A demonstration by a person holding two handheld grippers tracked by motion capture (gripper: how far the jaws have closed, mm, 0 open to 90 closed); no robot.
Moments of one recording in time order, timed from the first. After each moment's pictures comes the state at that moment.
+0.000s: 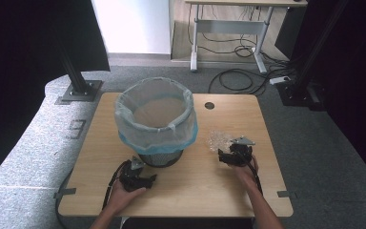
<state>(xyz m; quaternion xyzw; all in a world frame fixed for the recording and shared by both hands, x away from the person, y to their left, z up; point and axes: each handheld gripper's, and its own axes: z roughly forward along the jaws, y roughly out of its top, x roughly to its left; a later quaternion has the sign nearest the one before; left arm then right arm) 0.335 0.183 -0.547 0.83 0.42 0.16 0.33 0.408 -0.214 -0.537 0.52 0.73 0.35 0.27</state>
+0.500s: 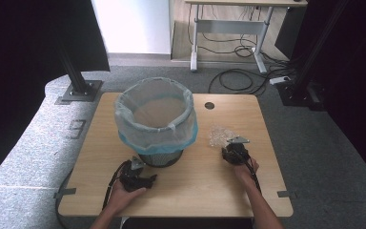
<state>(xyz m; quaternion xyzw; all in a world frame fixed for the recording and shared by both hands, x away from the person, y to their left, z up) 0.335 0.182 -0.547 0.83 0.42 0.17 0.33 0.419 -0.211 -0.547 0.50 0.76 0.31 0.27</state>
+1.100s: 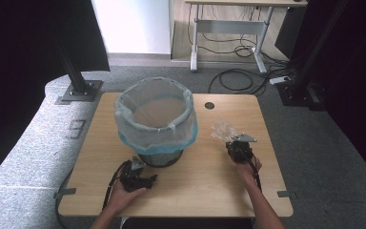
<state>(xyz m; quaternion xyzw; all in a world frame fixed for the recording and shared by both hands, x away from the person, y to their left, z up) 0.335 0.182 -0.547 0.83 0.42 0.16 0.33 0.415 -0.221 -0.530 0.50 0.73 0.37 0.27</state>
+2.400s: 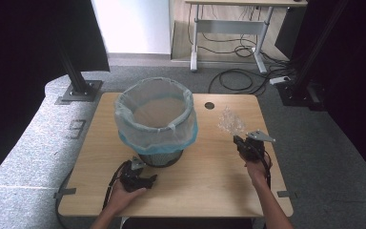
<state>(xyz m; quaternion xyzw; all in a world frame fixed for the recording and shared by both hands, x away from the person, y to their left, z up) 0.335 0.182 -0.547 0.83 0.42 0.17 0.33 0.392 -0.245 -0.484 0.49 0.69 0.45 0.27</state>
